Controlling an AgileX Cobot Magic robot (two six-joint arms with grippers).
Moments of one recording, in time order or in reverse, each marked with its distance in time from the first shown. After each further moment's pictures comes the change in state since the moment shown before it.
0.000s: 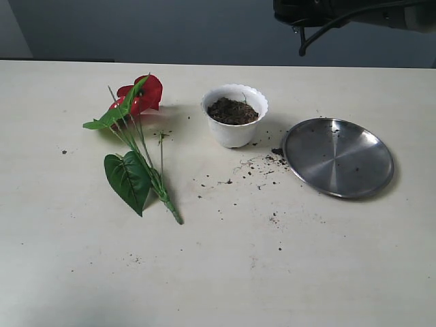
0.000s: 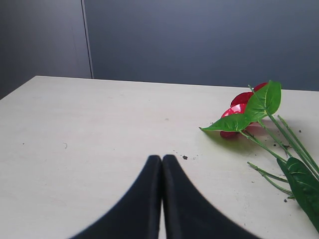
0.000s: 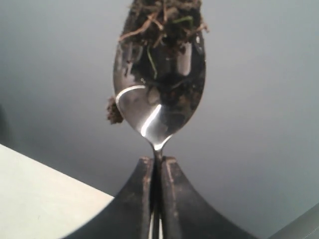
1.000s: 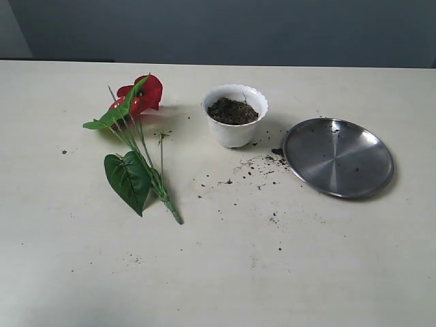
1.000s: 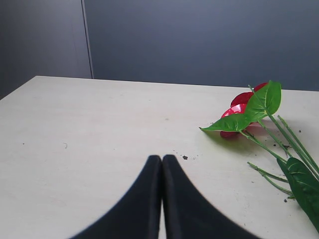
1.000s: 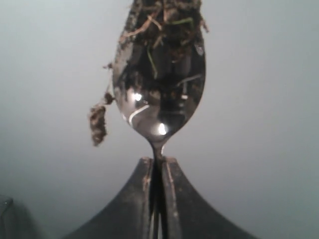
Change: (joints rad) left arm 0.000 0.000 0.000 0.000 0.000 0.000; right arm -0.253 -0.245 -0.019 0.144 -0.314 0.052
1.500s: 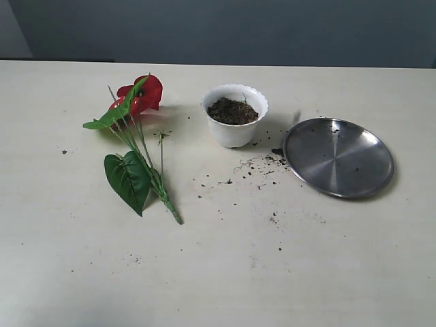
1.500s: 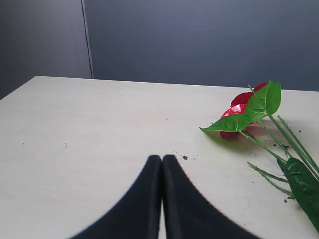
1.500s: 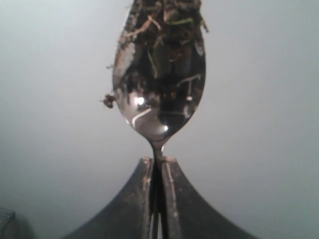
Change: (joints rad) left arm 0.000 0.000 0.000 0.000 0.000 0.000; right arm -0.179 -0.089 0.068 0.036 -0.236 -0.023
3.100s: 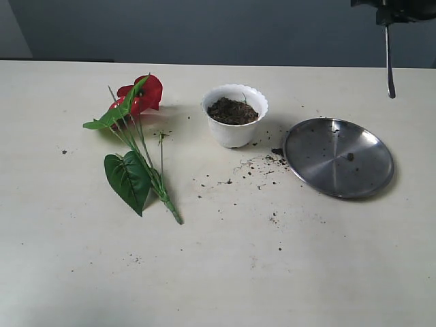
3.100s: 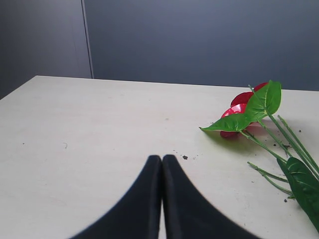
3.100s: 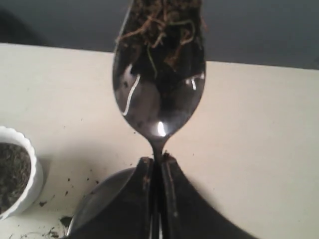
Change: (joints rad) left arm 0.000 0.000 0.000 0.000 0.000 0.000; right arm -0.157 0.204 0.025 1.360 0.526 -1.220
